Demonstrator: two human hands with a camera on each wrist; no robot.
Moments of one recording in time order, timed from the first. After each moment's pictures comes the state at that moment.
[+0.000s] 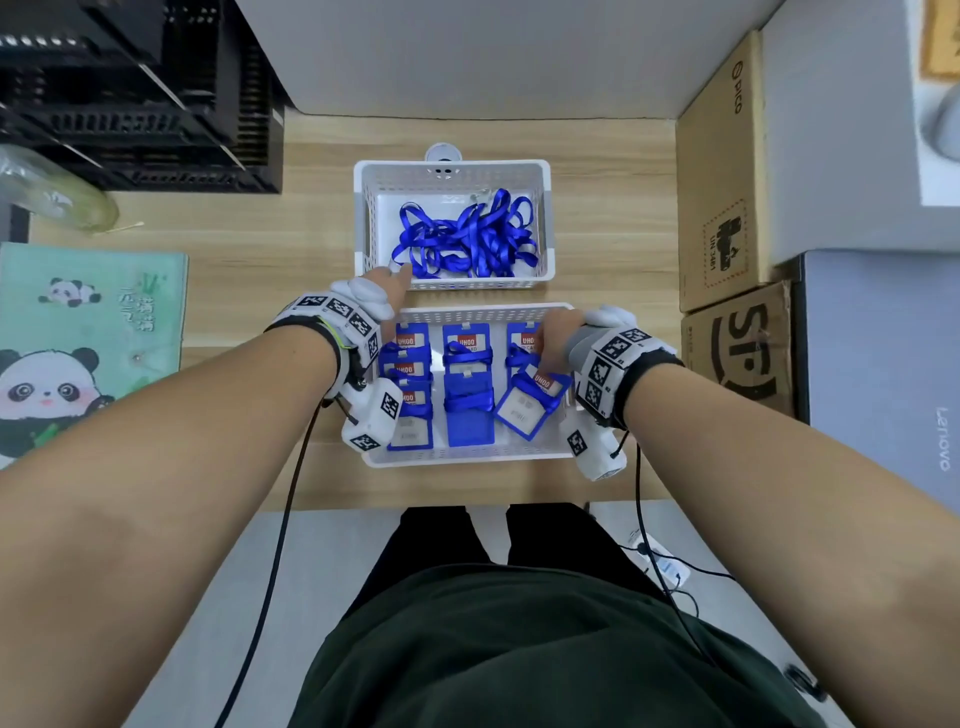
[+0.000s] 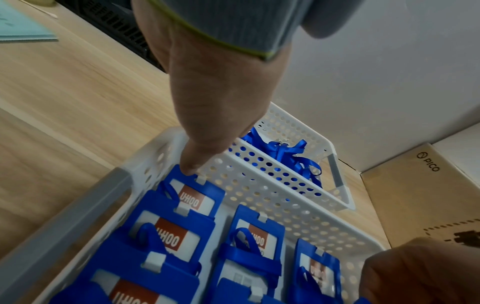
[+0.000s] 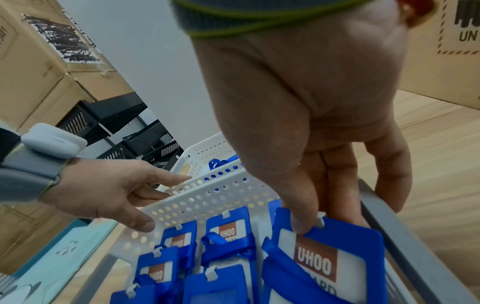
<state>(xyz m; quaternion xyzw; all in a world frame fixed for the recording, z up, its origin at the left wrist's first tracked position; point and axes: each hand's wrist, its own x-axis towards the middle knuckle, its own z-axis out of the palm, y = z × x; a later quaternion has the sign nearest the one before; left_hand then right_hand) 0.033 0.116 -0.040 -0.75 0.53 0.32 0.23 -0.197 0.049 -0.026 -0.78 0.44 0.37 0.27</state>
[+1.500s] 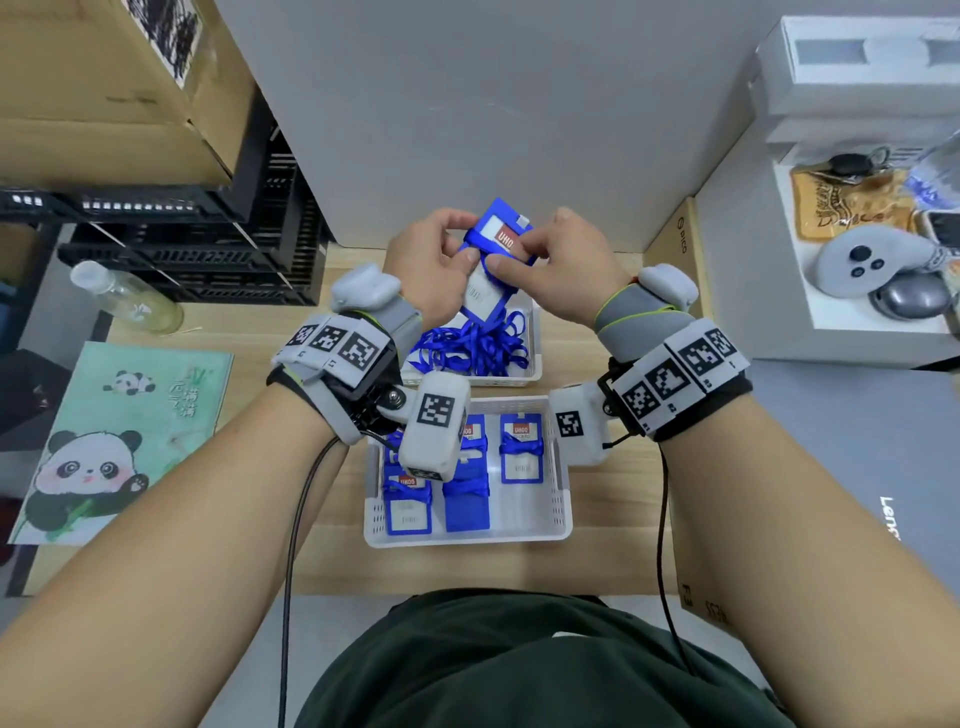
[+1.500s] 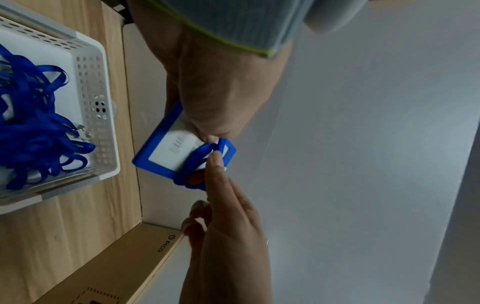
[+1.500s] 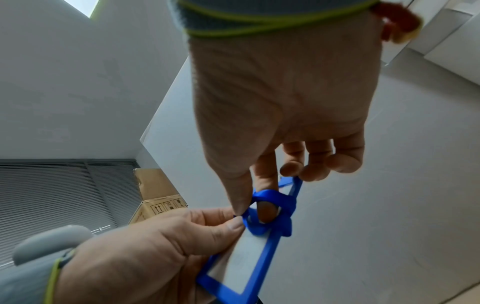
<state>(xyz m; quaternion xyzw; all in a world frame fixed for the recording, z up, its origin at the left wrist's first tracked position) -0.005 0.064 0.140 -0.78 0.42 0.27 -0.39 -0.146 -0.015 0.162 -0.87 0.40 -0.09 0.27</state>
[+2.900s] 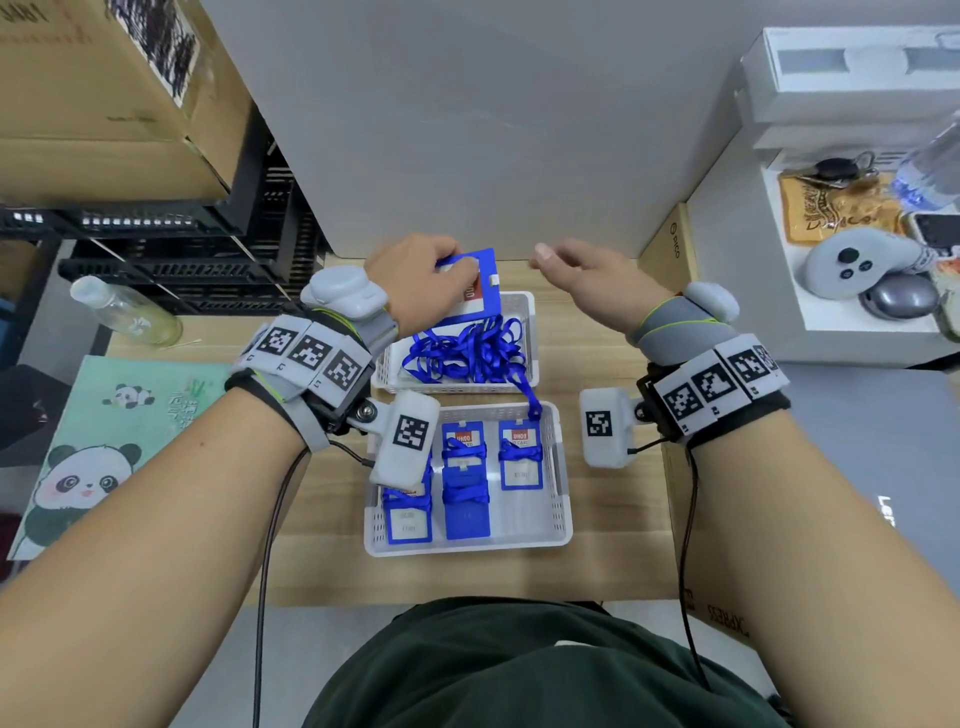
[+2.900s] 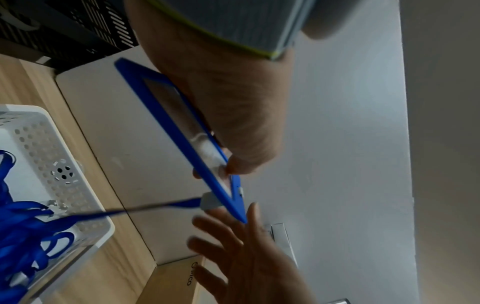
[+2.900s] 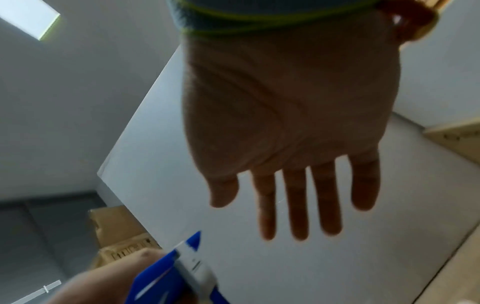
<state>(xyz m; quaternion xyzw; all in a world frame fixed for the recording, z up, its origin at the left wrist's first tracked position) 0.006 0.075 0.164 -0.79 0.53 0.24 -0.18 -0.184 -0.030 0.155 -0.77 0.46 -0.04 0.44</state>
